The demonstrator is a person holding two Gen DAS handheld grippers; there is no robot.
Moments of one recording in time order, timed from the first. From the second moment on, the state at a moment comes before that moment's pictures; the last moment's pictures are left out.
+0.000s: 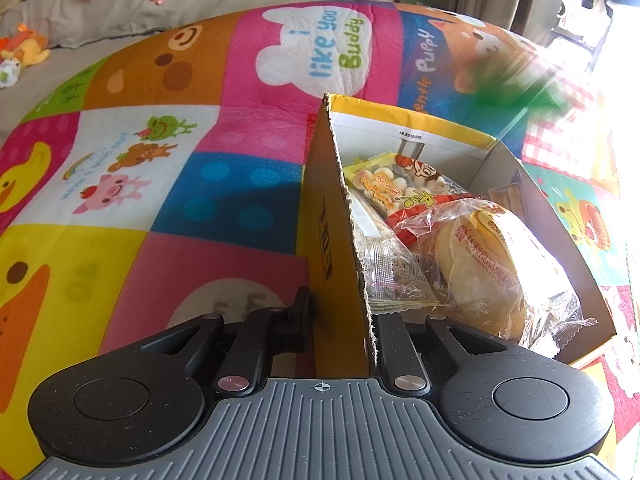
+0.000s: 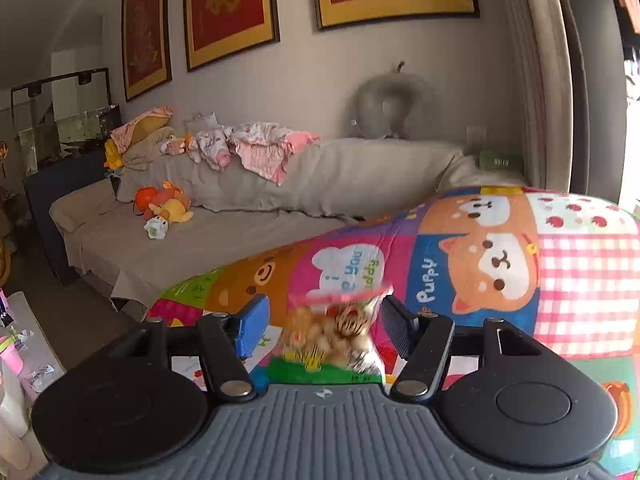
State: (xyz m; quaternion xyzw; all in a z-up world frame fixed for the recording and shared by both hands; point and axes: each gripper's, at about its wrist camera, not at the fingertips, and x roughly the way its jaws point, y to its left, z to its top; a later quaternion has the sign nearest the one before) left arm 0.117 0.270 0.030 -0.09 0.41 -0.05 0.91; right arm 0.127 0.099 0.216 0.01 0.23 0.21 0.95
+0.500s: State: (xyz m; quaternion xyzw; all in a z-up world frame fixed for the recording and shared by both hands) left arm 0.117 0.270 0.029 -0.09 0.41 -0.05 0.91; right arm 0.134 -0.026 0.118 0.02 0.35 0.07 0.93
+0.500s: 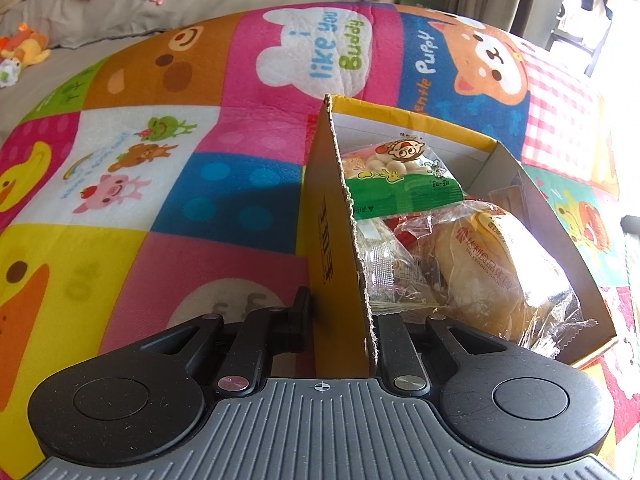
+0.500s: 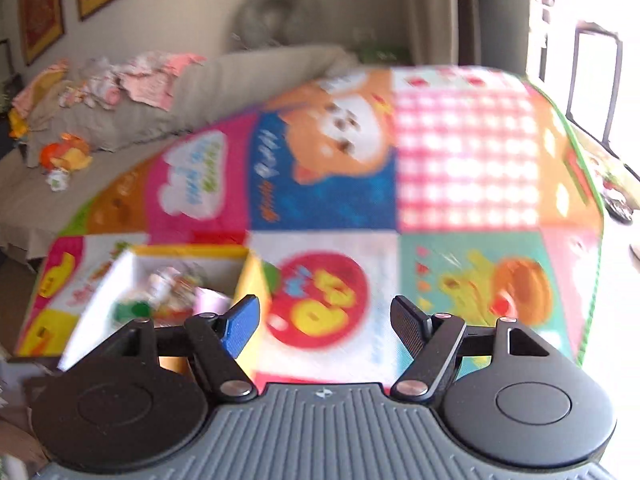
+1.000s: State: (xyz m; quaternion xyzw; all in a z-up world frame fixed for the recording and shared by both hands) left arm 0.116 0.270 0.030 -0.09 0.41 -0.05 0.91; right arm 0.147 -0.122 0.029 0.10 0.43 -0.04 0.90
